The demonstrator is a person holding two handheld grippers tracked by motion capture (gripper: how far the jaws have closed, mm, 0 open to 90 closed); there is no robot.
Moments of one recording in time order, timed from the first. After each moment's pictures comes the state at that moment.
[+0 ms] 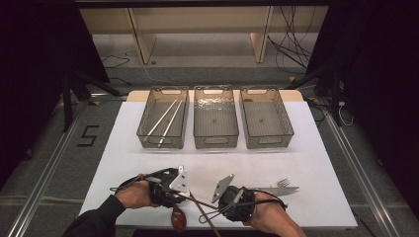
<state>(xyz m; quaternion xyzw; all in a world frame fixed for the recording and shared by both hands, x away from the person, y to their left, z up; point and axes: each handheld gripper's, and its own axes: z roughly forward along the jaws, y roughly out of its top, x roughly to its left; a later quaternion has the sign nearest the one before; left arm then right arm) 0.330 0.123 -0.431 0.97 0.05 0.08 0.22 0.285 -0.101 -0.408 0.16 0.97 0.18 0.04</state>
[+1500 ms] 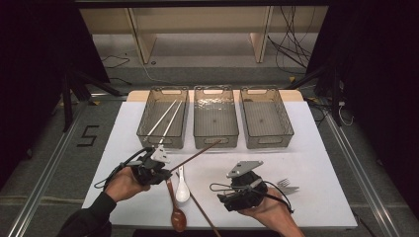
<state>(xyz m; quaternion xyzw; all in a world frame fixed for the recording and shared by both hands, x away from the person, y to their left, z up) 0.364 0.167 -0.410 0.92 0.27 0.10 0.25 0.303 -0.127 -0.403 0.33 0.89 0.31 0.09</state>
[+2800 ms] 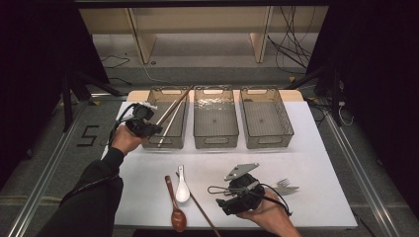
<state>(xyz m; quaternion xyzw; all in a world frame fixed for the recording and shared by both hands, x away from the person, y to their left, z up) 0.494 0.203 -0.387 0.84 0.44 0.14 0.29 0.303 -0.124 -0.413 0.33 0.89 0.29 0.08</state>
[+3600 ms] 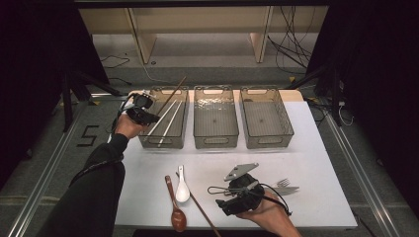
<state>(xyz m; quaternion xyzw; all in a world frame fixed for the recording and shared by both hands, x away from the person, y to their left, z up) 0.537 0.211 -0.396 0.83 0.46 0.16 0.26 0.303 -0.124 -0.414 0.33 0.90 0.29 0.07</state>
